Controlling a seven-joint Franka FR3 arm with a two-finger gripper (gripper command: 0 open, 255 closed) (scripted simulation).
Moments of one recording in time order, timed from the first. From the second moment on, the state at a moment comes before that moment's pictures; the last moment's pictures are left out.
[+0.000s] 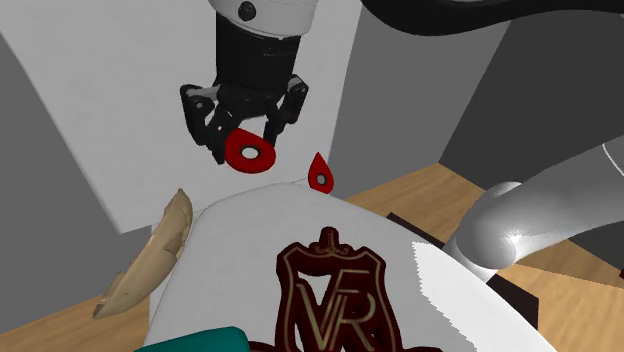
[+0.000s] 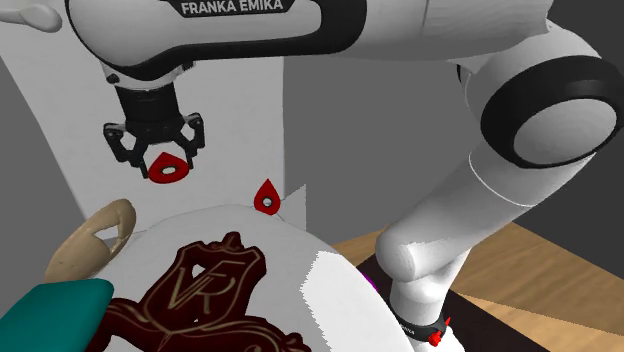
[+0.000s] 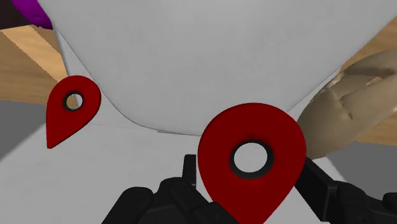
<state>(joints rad) -0.14 -0.46 0.85 -1.89 0.13 1.75 0.84</state>
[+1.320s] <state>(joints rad) -0.31 0.03 1.37 -1.74 -0.30 1.82 1.30</state>
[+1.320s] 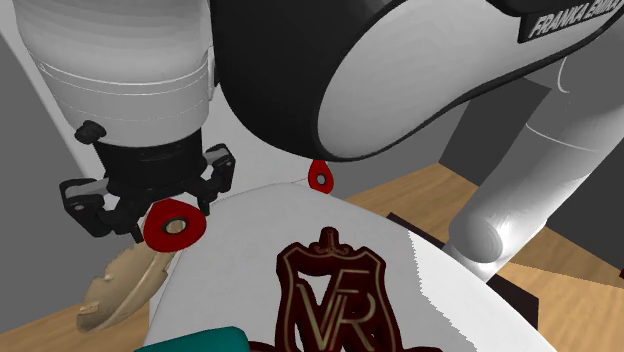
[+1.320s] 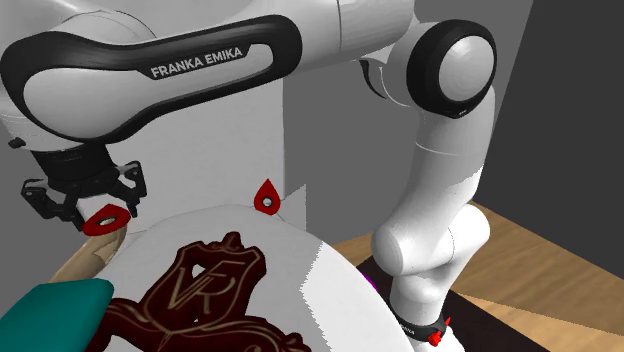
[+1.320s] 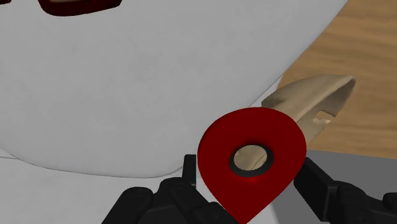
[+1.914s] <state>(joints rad) -0.32 0.02 1.37 -1.76 -0.29 1.84 1.30</state>
